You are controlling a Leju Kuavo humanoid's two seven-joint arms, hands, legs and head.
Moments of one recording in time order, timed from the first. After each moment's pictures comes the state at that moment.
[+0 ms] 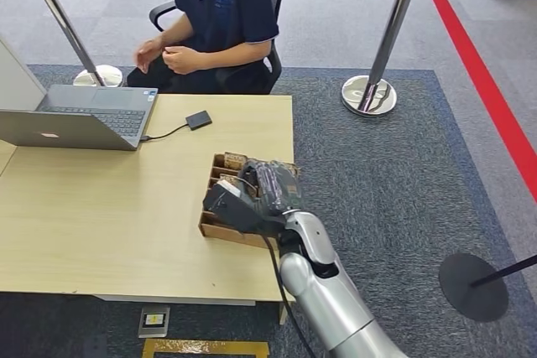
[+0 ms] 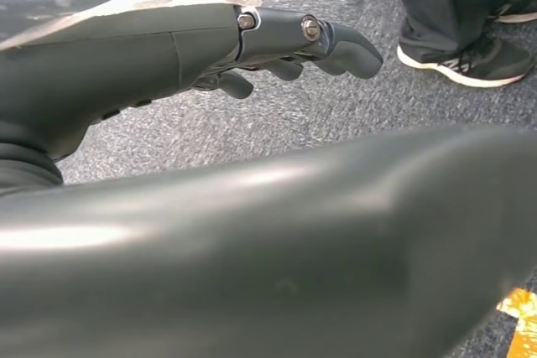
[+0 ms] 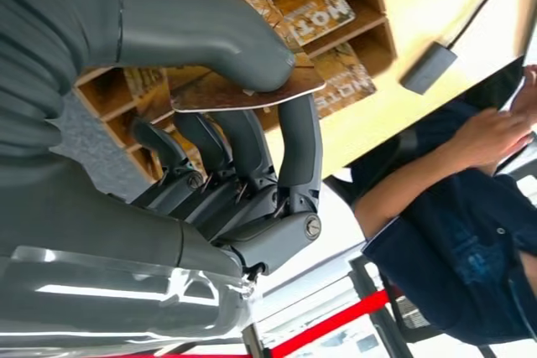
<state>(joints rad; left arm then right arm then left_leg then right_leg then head) -0.05 -0.26 0.81 -0.20 -1.10 0.61 -0.02 -0.38 0.28 0.52 -1.03 1.00 -0.21 -0.07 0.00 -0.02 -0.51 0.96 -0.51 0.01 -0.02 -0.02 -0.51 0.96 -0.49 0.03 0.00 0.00</state>
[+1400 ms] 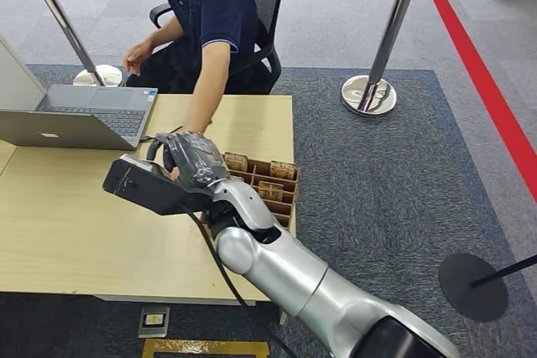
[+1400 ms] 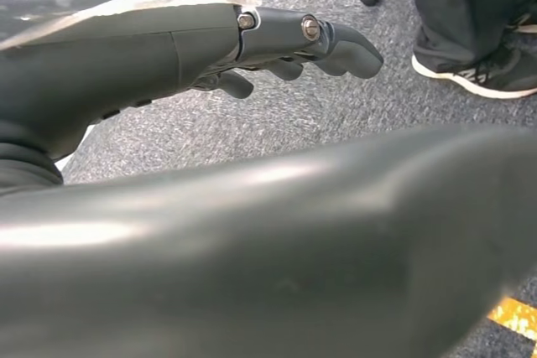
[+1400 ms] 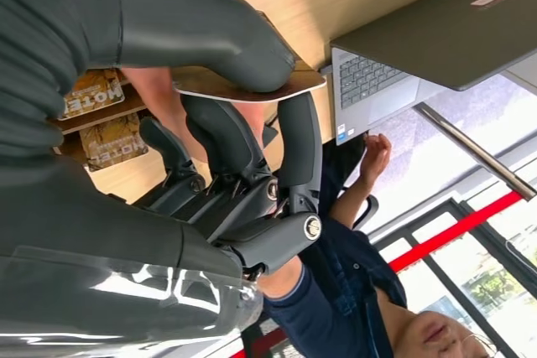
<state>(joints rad) -0.05 -0.26 0.84 -0.20 -1.13 0.63 0.01 -0.73 0.37 0.91 -0.86 0.56 -0.25 0.05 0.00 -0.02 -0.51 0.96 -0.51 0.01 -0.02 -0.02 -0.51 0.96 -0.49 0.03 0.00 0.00</state>
